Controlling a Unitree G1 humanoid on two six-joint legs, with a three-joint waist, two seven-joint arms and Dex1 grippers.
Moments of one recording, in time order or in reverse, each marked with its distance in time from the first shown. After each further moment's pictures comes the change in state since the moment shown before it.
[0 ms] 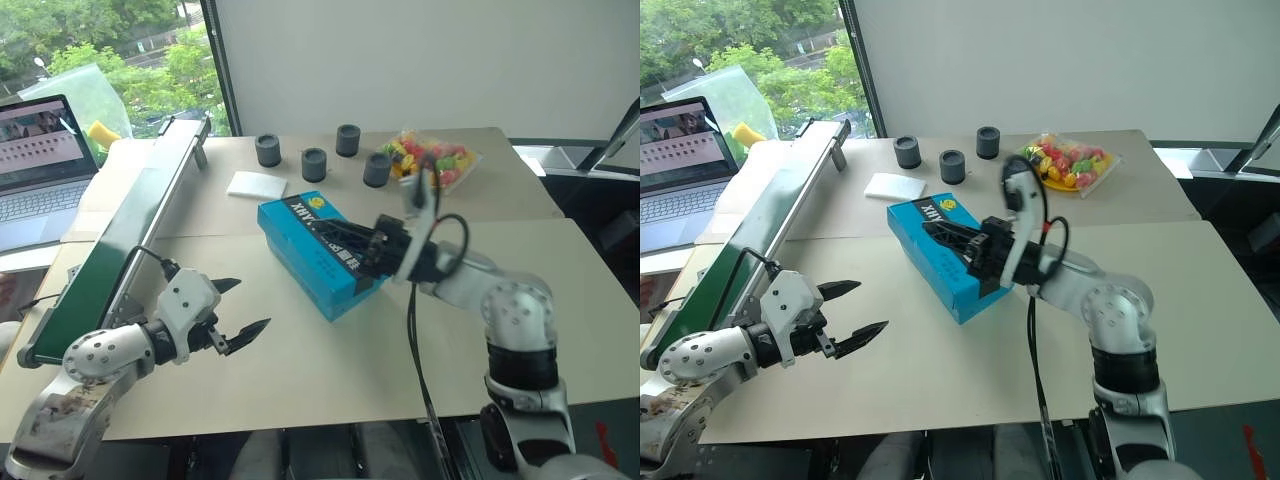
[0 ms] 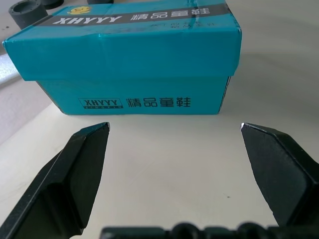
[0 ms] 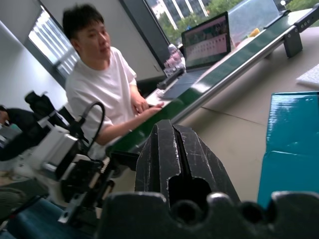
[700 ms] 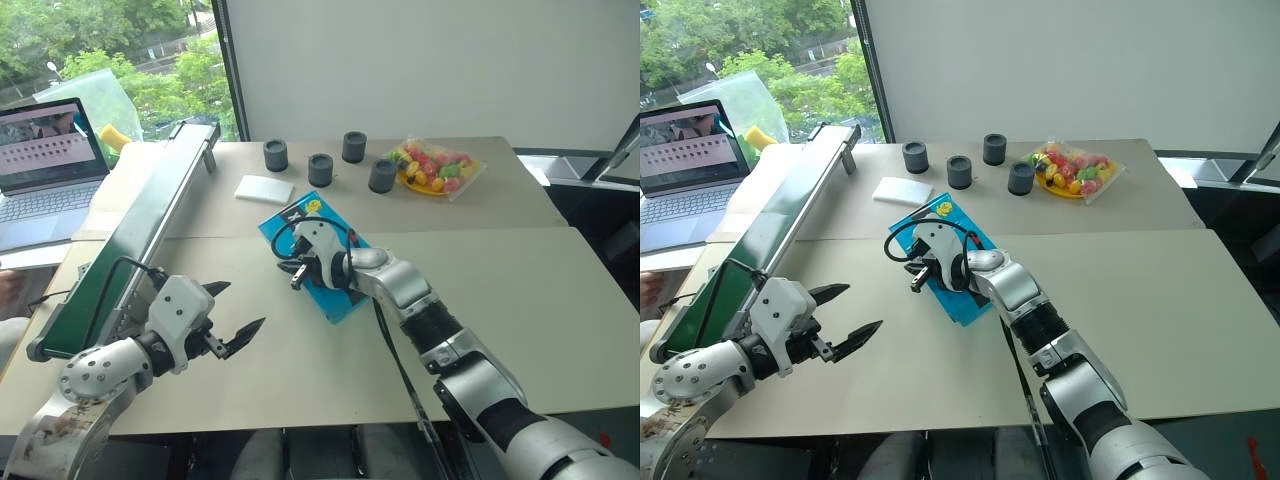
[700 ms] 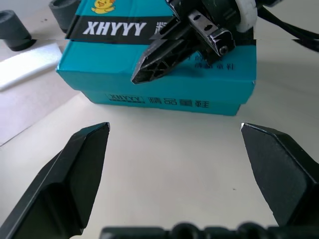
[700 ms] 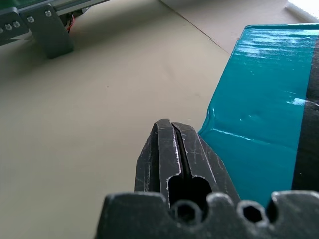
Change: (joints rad) left arm 0.066 -0.085 0.054 -0.085 -0.018 0.053 0.133; right arm -0.079 0.156 0.245 0.520 -0.626 -0.297 0.253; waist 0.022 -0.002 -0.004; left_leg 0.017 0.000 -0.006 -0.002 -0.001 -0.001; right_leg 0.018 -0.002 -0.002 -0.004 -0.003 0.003
